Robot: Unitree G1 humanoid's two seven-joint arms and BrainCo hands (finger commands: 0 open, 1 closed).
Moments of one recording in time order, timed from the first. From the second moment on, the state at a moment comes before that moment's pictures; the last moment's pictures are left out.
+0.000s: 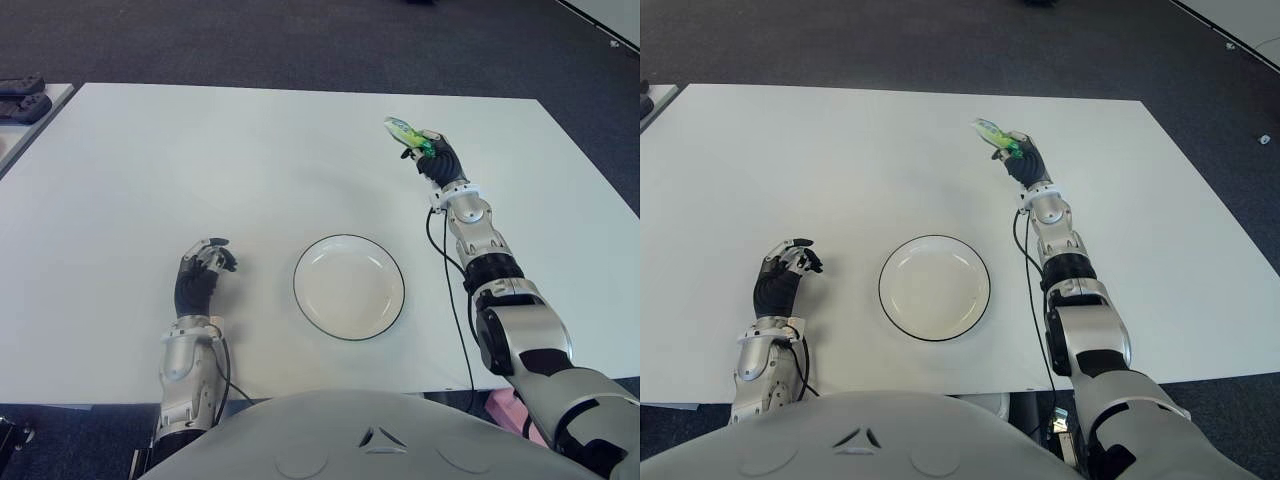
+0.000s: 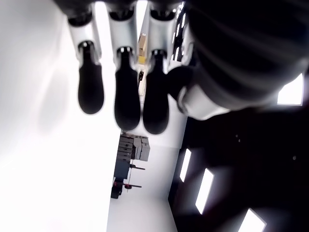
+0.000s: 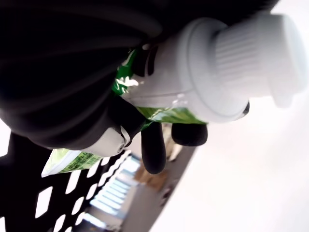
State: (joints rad) left arm 0.38 -0.05 0.14 0.11 -0.20 -0.37 -0.14; right arm -0.55 -0.31 0.06 0.76 -0.19 -0.39 0.06
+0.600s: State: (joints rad) left arm 0.37 -0.06 0.14 0.12 -0.19 -0.38 -0.14; right arm -0.35 -0.32 0.28 0.41 -0.23 -0.55 0.31
